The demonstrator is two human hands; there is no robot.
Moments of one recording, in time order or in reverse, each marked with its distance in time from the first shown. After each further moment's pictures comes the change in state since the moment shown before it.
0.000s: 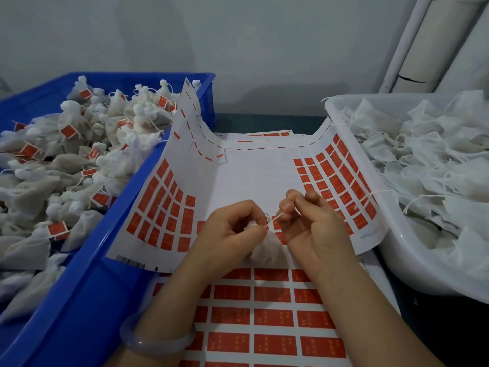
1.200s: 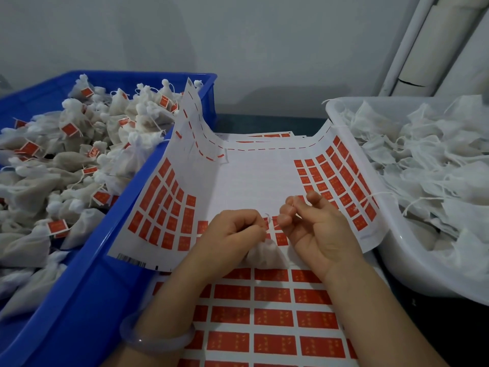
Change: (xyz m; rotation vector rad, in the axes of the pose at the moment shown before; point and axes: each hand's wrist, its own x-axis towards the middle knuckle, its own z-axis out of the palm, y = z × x) left_hand 0.001 0.002 -0.001 0.044 -0.076 -0.110; right_hand -0.002 -0.009 -0.001 -0.099 0.020 0.057
